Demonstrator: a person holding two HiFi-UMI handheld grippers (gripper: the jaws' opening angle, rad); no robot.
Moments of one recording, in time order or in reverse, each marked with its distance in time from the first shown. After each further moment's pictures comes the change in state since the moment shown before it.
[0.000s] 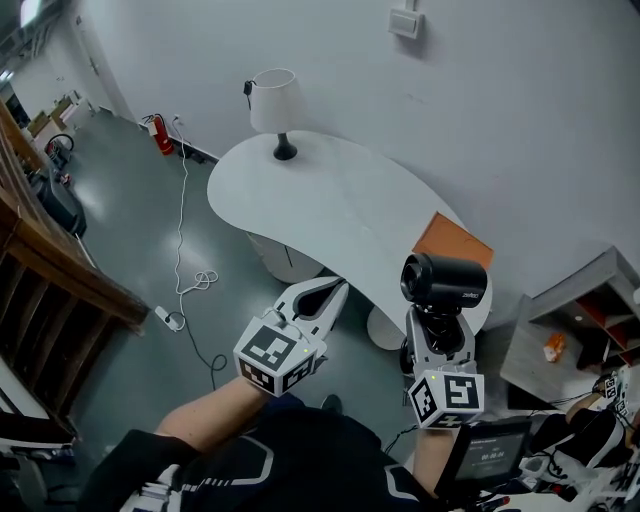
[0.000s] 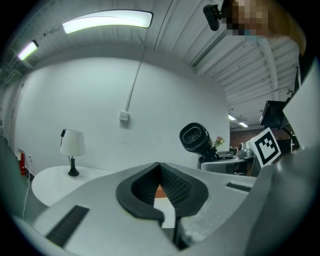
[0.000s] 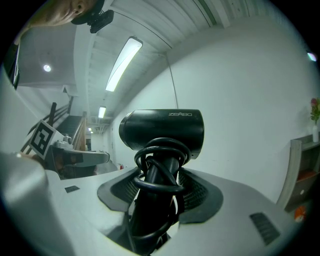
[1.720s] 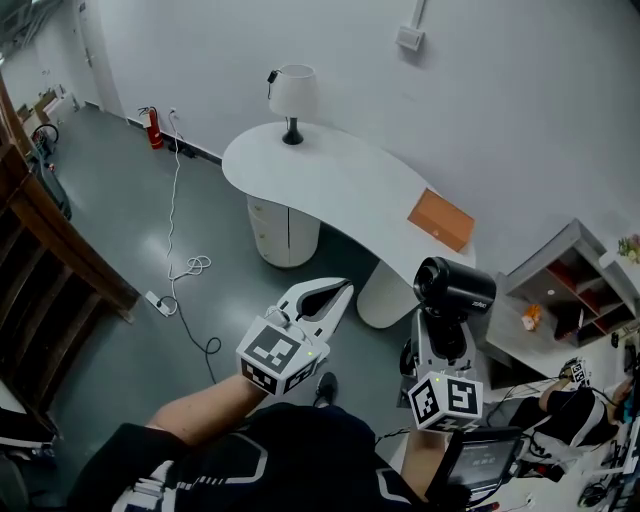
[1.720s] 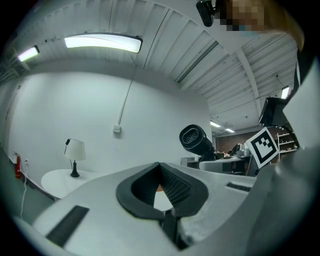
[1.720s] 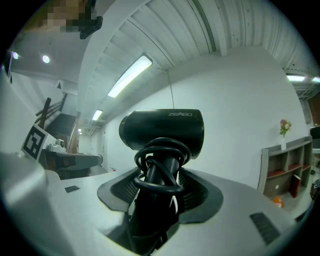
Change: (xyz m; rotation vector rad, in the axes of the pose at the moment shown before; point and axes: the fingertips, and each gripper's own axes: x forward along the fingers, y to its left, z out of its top) left arm -0.207 -0.081 -0.003 0.030 -0.094 -0.107; right arm -0.182 0.137 -0.003 -0.009 -0.074 -0.159
